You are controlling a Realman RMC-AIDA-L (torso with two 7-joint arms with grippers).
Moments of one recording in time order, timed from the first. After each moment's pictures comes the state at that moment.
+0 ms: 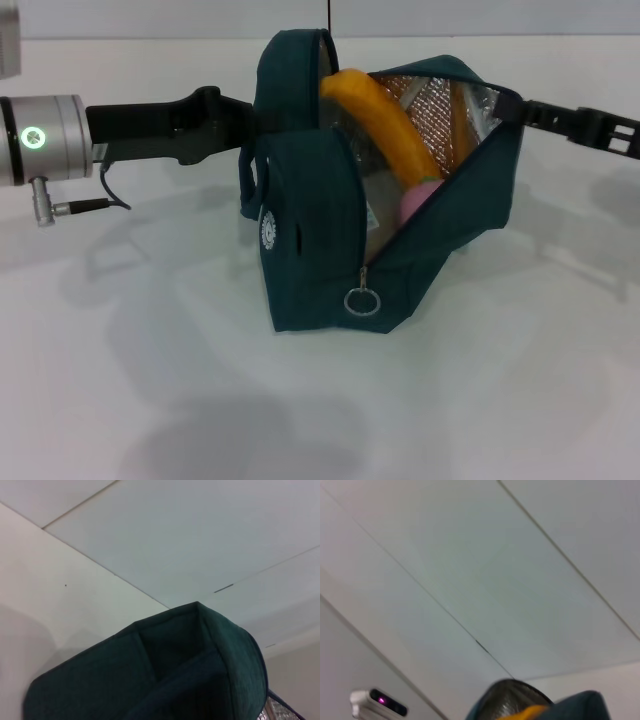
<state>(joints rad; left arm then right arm) -0.66 -2.02 0.71 0.60 1.94 1.47 -2.39 0.53 1.99 -0.90 -0.58 -1.54 -1.44 1.85</state>
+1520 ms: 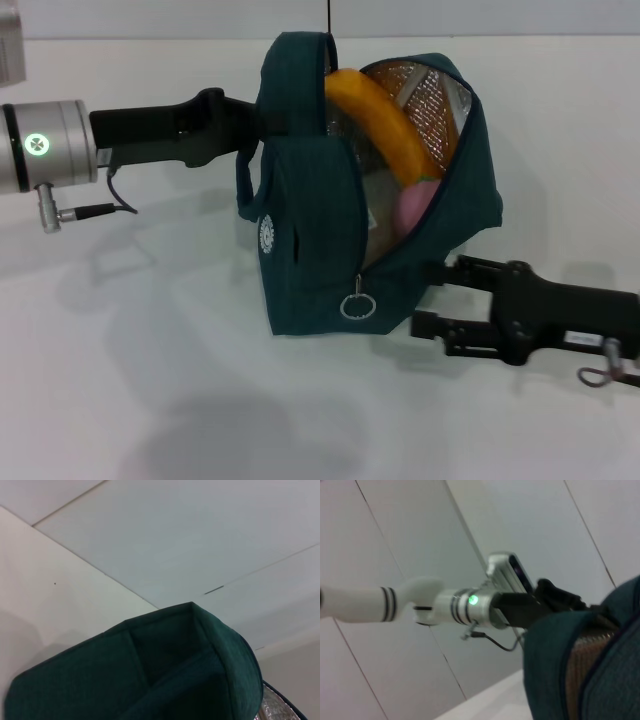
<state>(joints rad) -0.65 -2.03 0.71 0.59 1.91 1.48 -2.36 0.53 2.03 -0.98 -0.23 -1.62 -1.65 1.13</state>
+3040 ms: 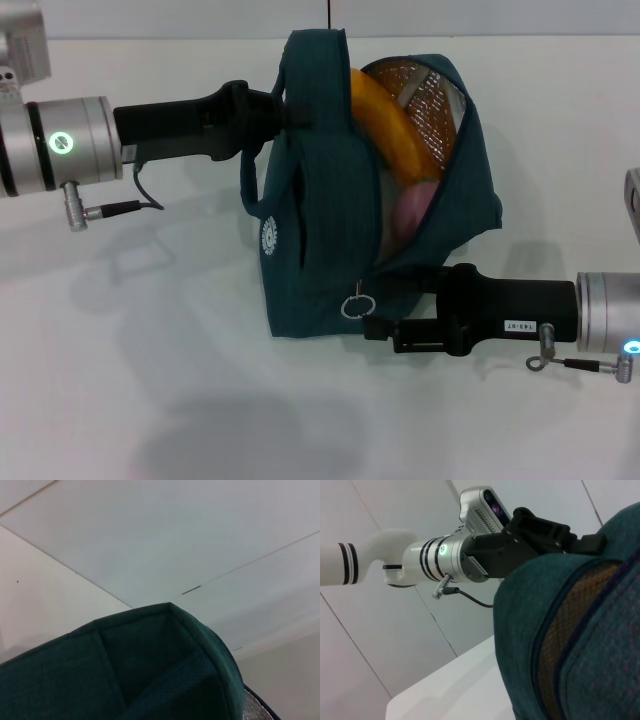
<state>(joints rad) -0.66 -2.05 0.72 0.56 1.86 1.48 -2.33 0.72 2.03 -1.03 -0.04 -1.63 -1.46 1.13</state>
